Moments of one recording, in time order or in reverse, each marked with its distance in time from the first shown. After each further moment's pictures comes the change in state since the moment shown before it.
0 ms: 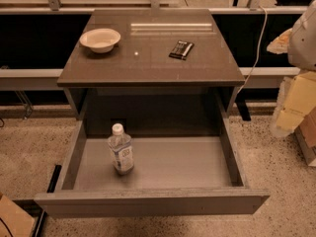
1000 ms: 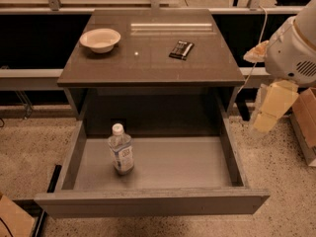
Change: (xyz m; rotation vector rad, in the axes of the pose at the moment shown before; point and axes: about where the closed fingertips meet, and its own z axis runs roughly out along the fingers) arm -0.025 -0.003 0.037 -0.052 -0.128 -0.041
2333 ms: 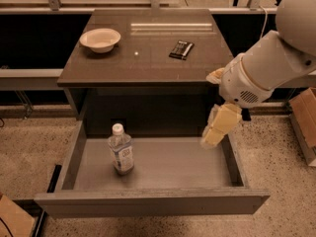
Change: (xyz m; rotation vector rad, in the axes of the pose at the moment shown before) arm -0.044 0.006 0.089 -0.044 -0.157 0.030
